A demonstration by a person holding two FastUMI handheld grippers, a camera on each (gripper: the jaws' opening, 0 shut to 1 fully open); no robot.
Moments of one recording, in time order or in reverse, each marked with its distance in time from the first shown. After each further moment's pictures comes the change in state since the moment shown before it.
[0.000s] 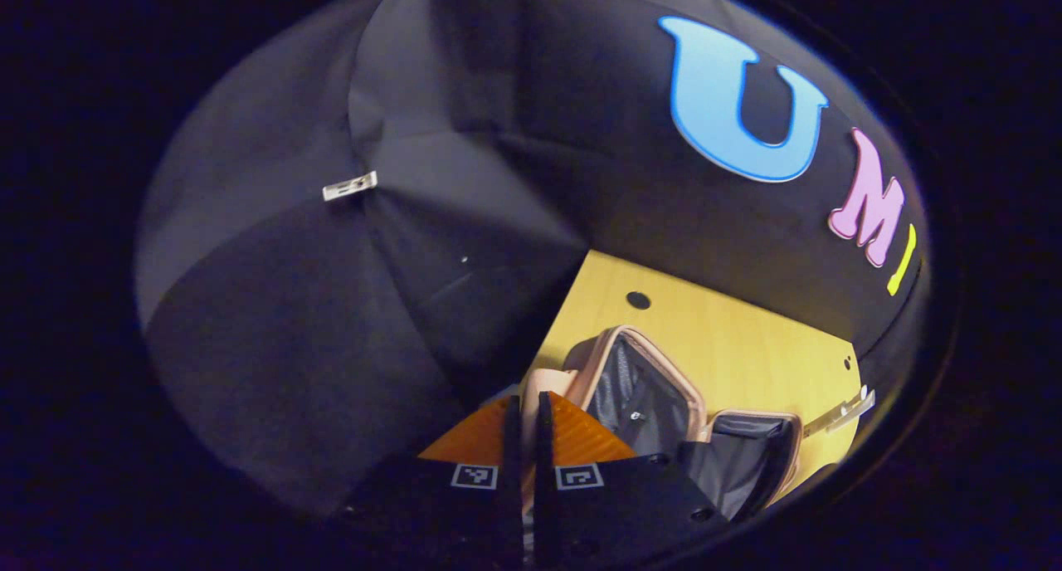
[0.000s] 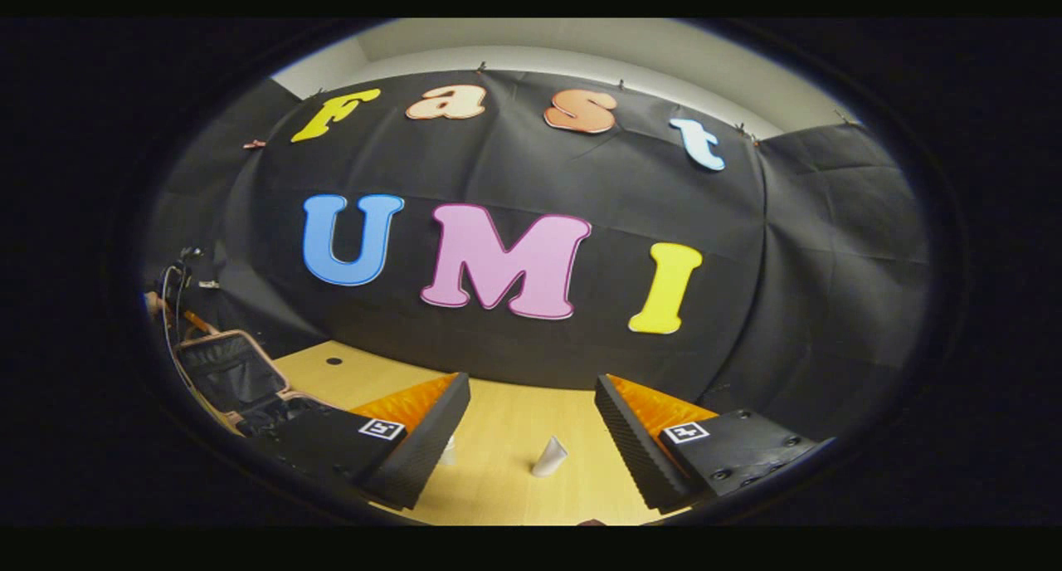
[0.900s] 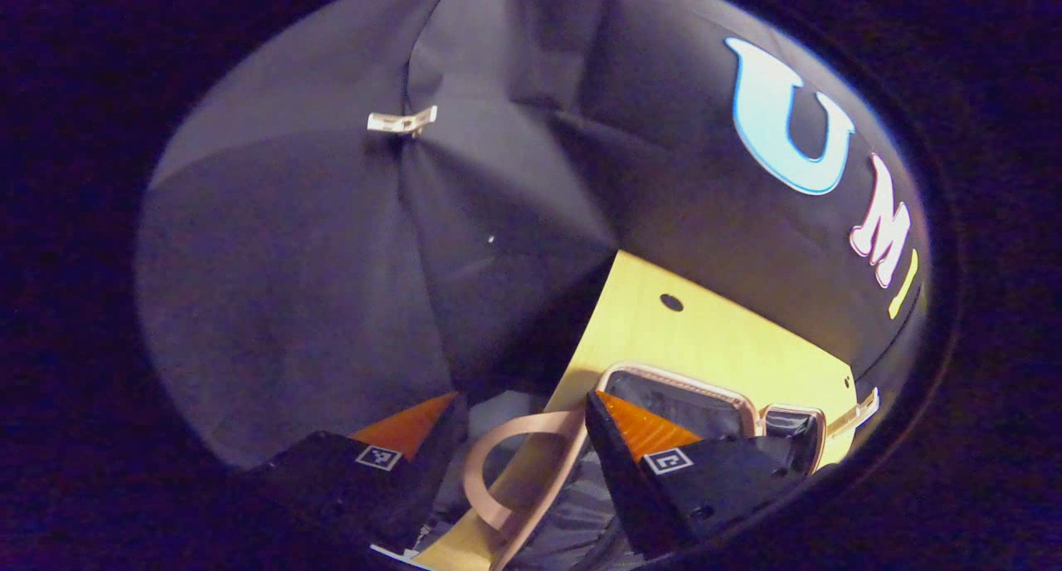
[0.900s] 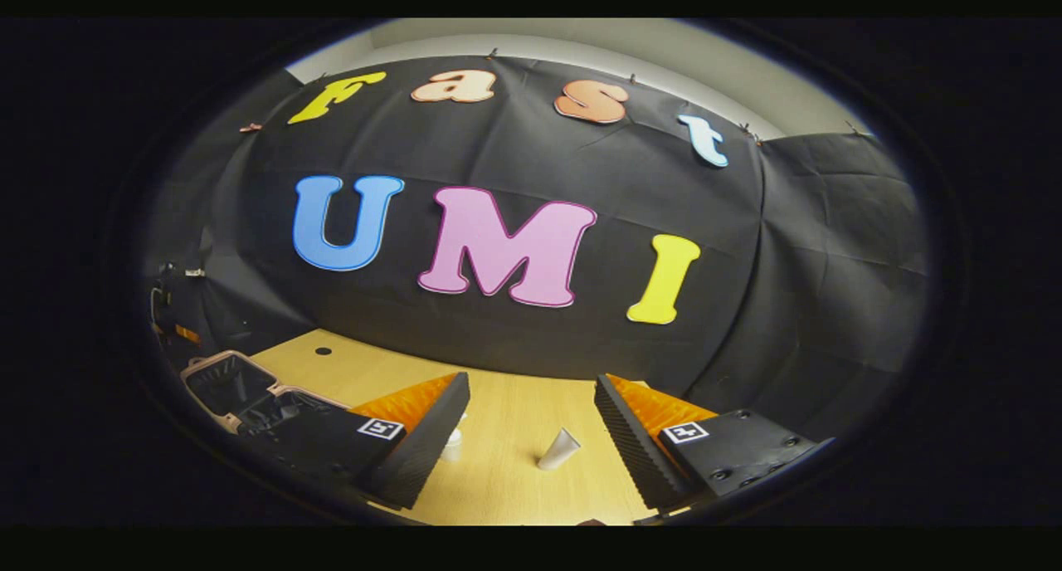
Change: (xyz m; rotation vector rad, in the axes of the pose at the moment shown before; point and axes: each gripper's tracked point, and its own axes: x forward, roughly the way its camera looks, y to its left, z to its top) left arm 0.000 0.007 0.001 0.033 -0.231 -0.077; right arm 0.006 0.026 -0.021 0.002 0.080 -0.035
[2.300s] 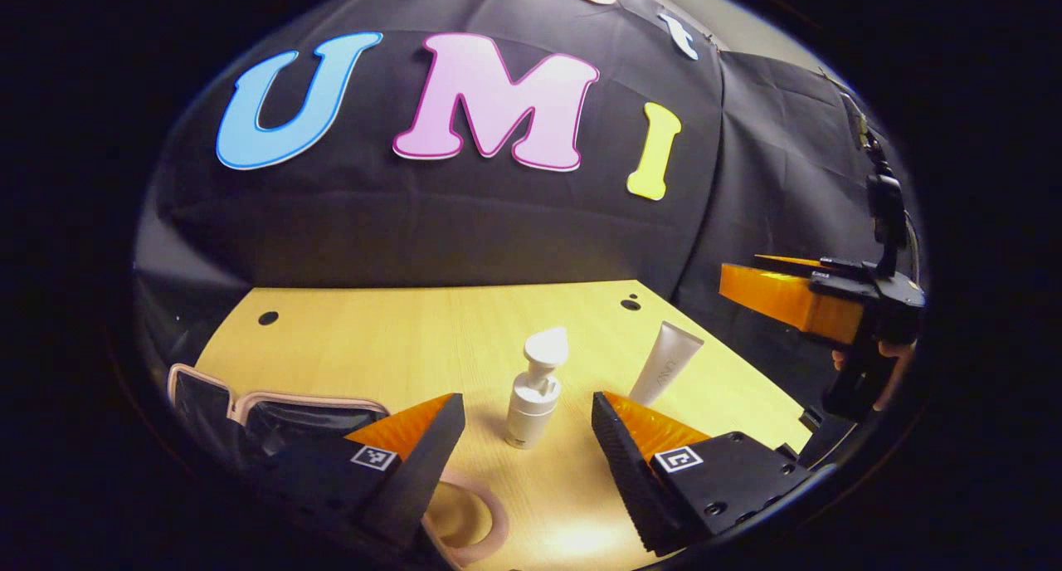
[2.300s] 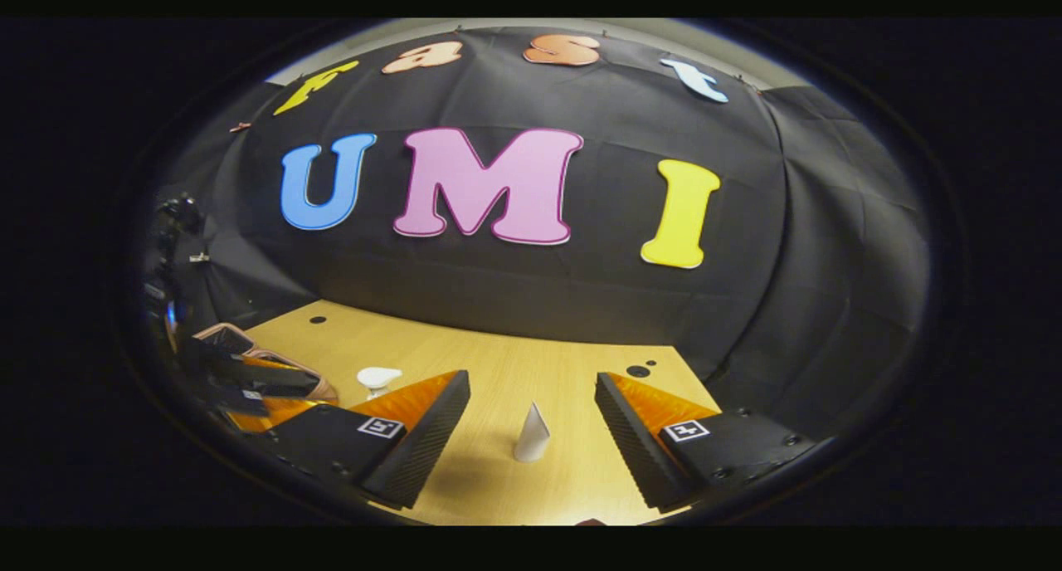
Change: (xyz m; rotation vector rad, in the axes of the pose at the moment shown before) left arm -0.085 -0.585 -0.180 0.374 0.053 -0.586; right arm 0.092 -0.055 -0.133 0.063 0.139 0.138
